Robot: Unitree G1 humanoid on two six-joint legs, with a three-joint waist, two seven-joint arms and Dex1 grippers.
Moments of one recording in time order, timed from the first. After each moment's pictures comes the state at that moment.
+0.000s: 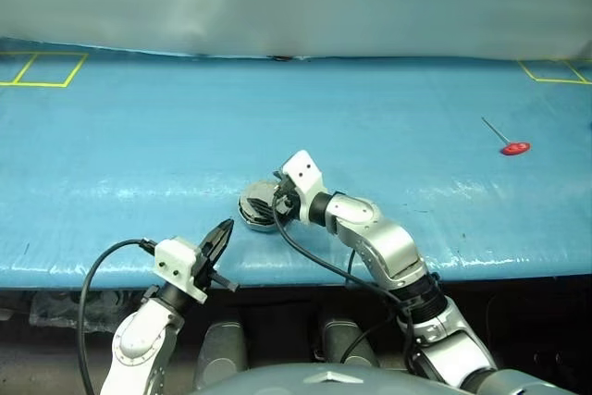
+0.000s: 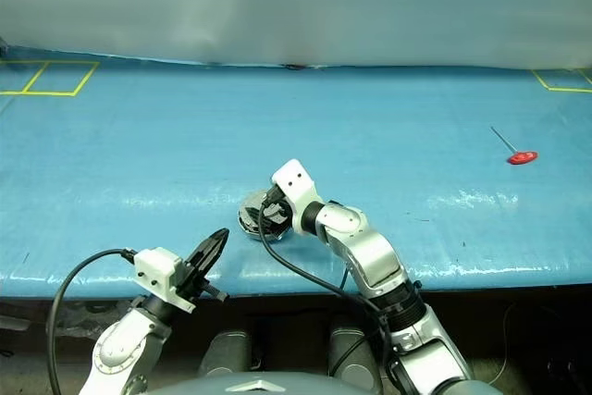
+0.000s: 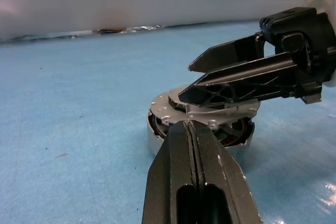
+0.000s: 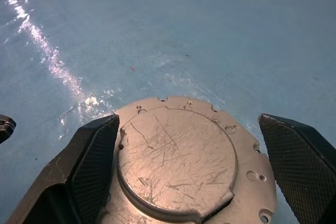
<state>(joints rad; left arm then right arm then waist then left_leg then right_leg) 0.49 0.22 -0.04 -0.42 -0.18 -0.09 -0.46 -0.37 -0.15 0.39 -0.16 0.18 0.70 0.45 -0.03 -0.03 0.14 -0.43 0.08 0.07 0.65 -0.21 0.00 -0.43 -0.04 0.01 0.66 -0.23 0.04</state>
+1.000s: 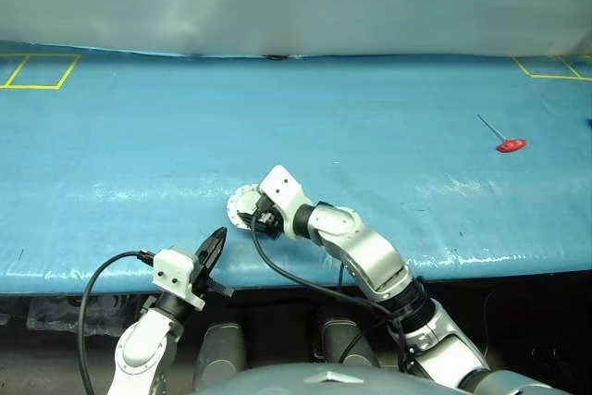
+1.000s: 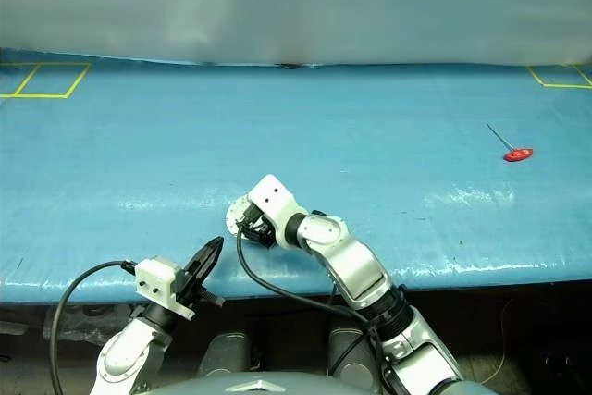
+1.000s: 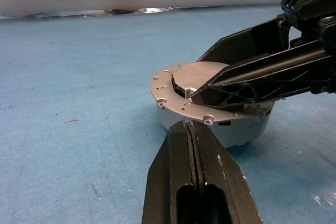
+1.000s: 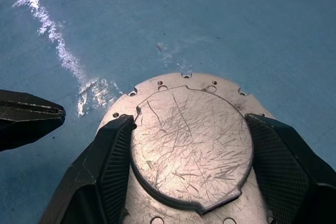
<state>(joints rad) 0.51 0.20 -0.04 -0.33 -0.18 -0.16 -0.42 -0.36 -0.12 0.50 -0.20 0.08 0.73 0.44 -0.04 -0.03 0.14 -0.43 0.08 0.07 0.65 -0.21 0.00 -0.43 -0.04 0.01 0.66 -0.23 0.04</state>
